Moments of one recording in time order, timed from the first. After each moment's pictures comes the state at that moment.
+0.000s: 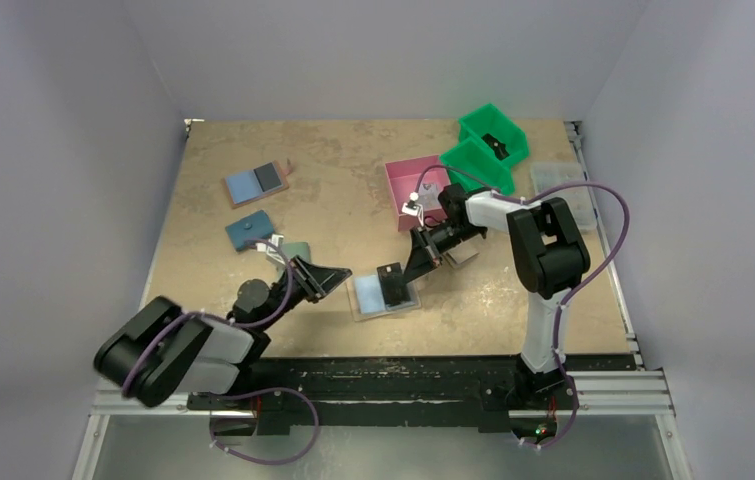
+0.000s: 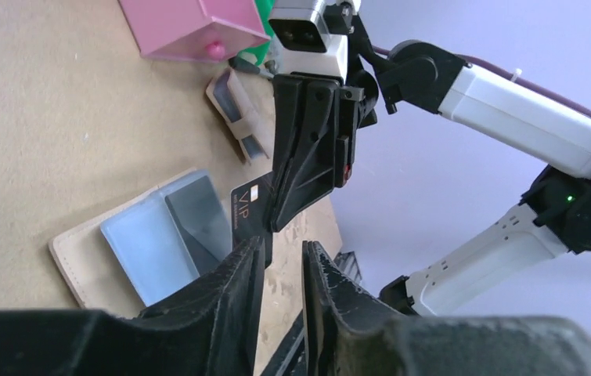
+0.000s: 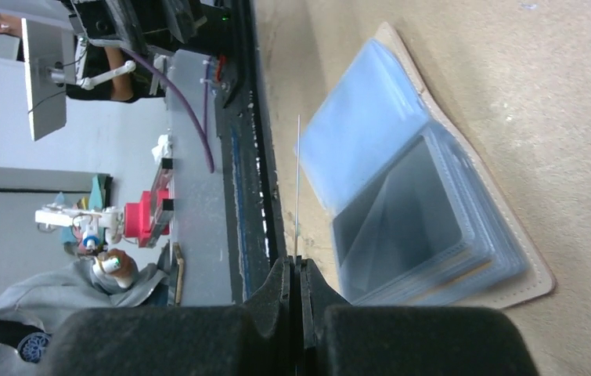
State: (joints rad) left arm -0.52 1.41 0.01 1.39 0.28 -1.15; right arm 0.35 2.01 1.24 -0.82 -1.22 -0.43
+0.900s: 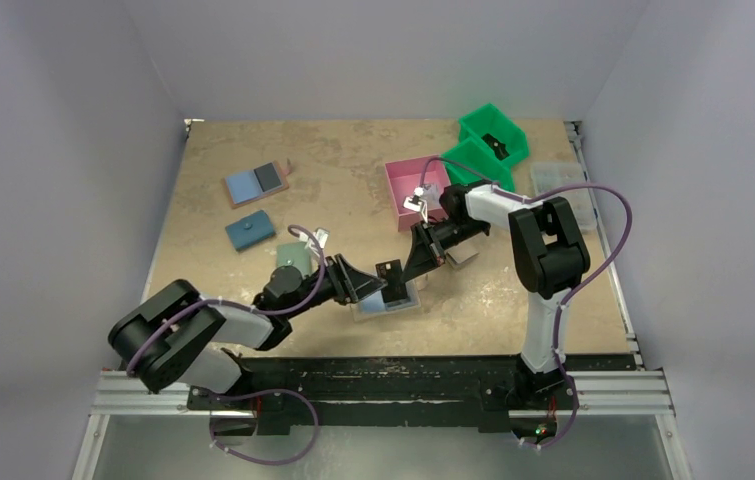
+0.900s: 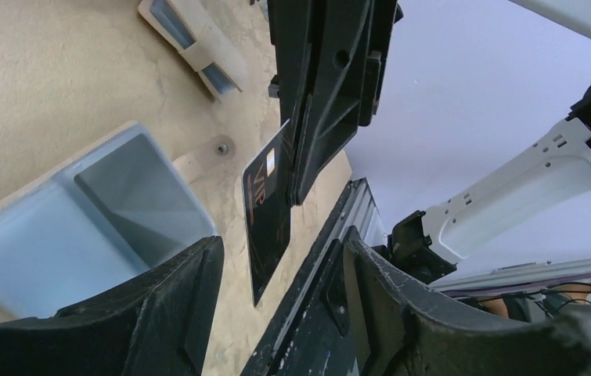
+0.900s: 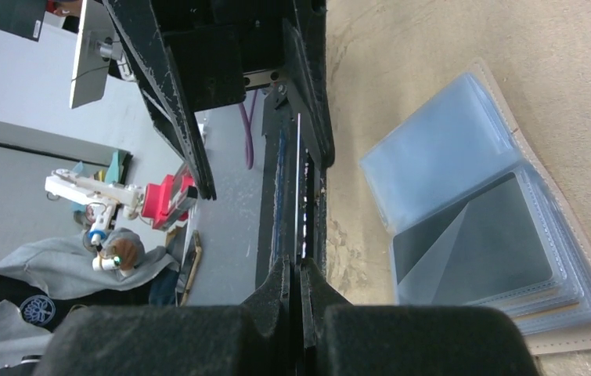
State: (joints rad) left arm -0.70 1.39 0.18 1.13 0.31 -1.02; right arm 0.35 2.01 1.32 -1.10 -1.36 -0.73
